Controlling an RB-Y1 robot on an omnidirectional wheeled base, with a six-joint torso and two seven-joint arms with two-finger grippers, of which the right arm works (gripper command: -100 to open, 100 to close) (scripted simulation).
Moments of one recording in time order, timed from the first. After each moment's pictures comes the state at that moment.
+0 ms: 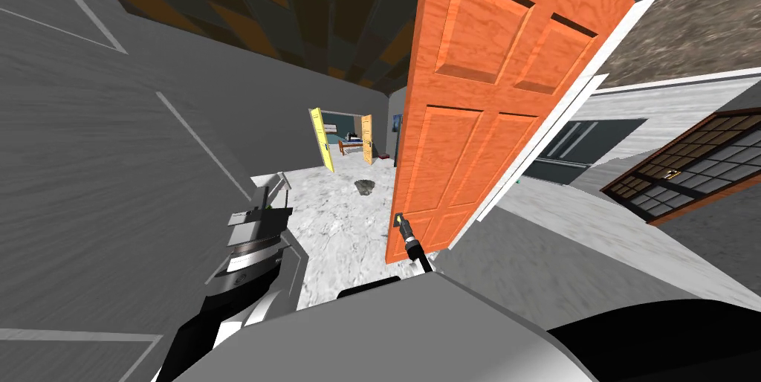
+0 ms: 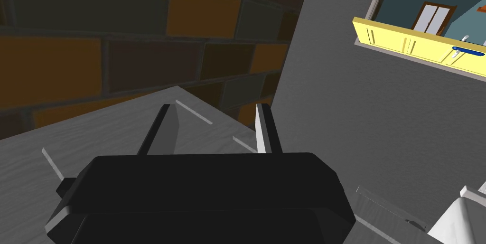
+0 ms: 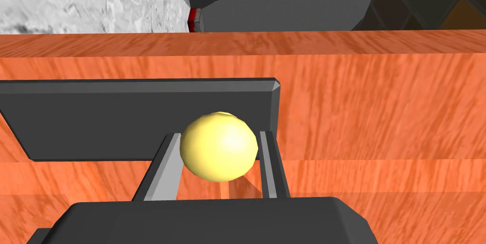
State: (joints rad) arm -0.02 -0.16 0.17 -0.80 -0.20 -0.76 -0.02
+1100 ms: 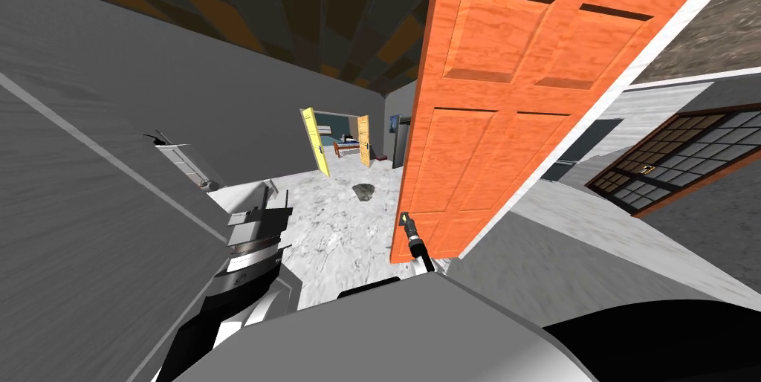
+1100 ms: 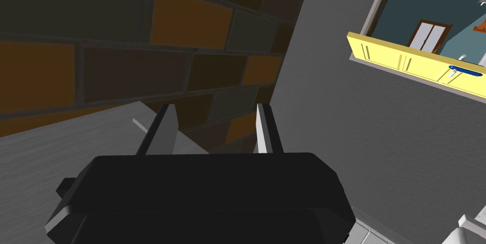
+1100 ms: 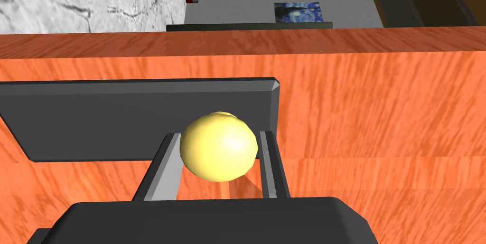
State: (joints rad) arm -0.05 -0.14 0.06 -0.73 -0.23 -0.78 0.01
